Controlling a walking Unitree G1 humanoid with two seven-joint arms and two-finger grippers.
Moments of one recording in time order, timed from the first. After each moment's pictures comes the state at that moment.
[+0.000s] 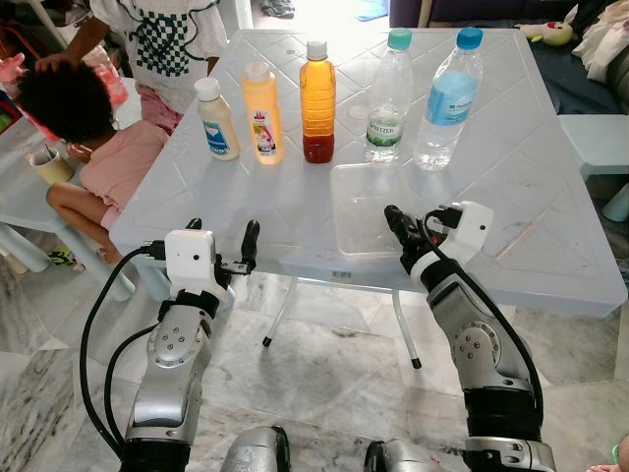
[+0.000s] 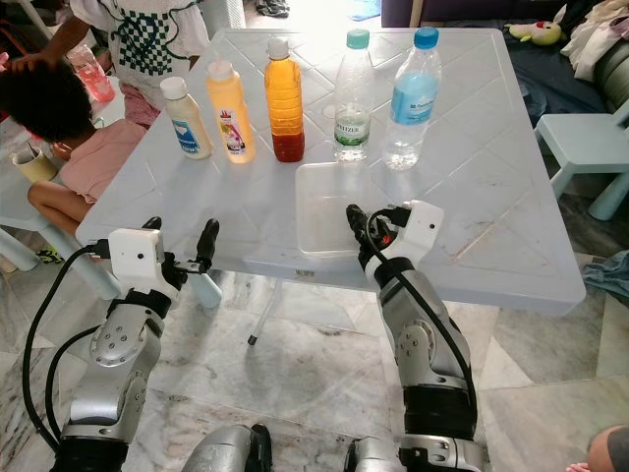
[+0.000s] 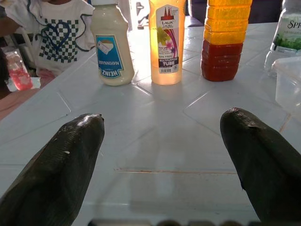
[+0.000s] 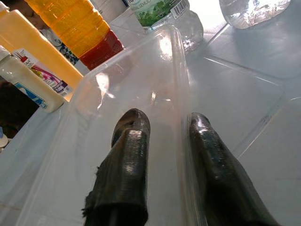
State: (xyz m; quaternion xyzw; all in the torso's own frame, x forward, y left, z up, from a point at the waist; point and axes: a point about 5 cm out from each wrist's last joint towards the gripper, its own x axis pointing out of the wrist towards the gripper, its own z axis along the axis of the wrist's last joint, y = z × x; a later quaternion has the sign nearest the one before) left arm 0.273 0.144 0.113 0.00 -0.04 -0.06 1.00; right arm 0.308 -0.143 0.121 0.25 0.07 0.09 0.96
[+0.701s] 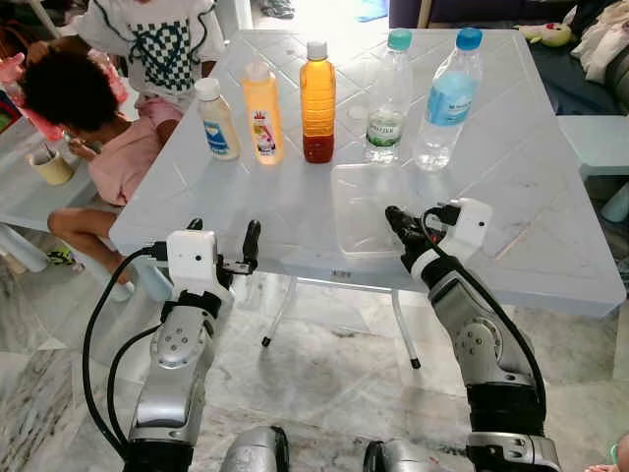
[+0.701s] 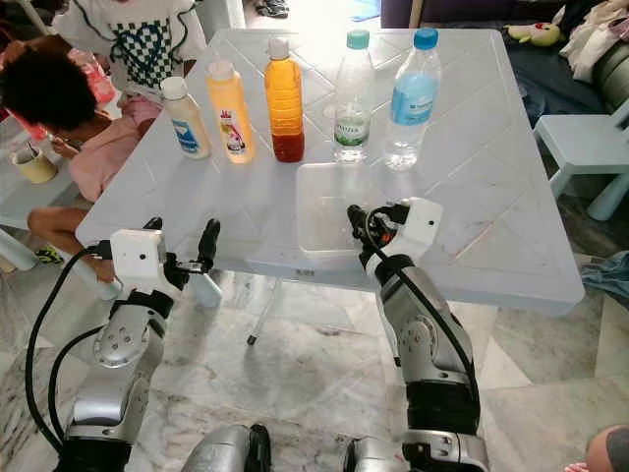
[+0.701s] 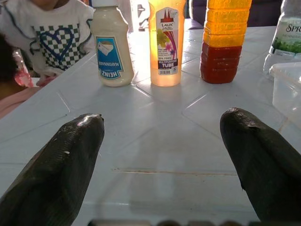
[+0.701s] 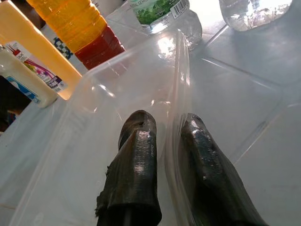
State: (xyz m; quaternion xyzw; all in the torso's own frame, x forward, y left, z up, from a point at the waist) left arm 0.272 0.141 0.113 0.00 -0.04 -0.06 1.00; right arm 0.312 -0.147 0.124 0.23 0.08 0.08 0.97
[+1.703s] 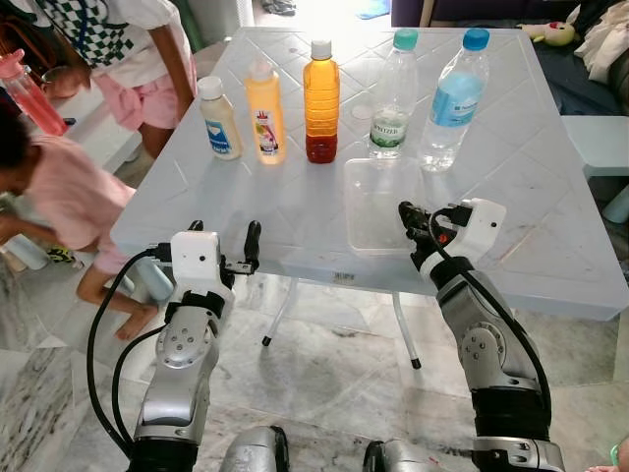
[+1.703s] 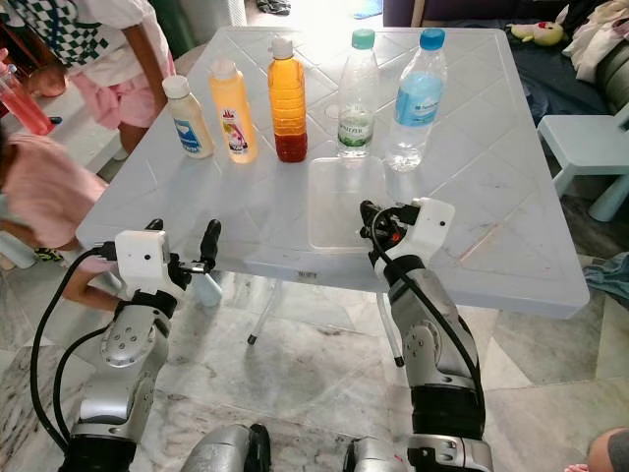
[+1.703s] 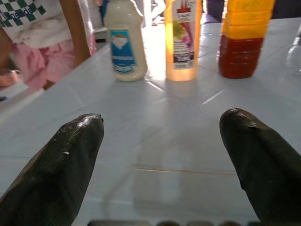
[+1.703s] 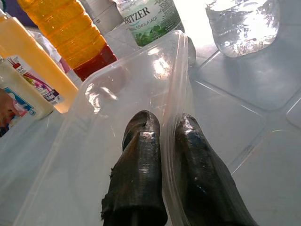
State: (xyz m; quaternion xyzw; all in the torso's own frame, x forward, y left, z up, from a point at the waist) left arm 0.275 0.141 0.109 0.01 -0.03 -0.02 1.00; right arm 0.308 -0.153 0.126 0.21 0.03 0.09 0.97
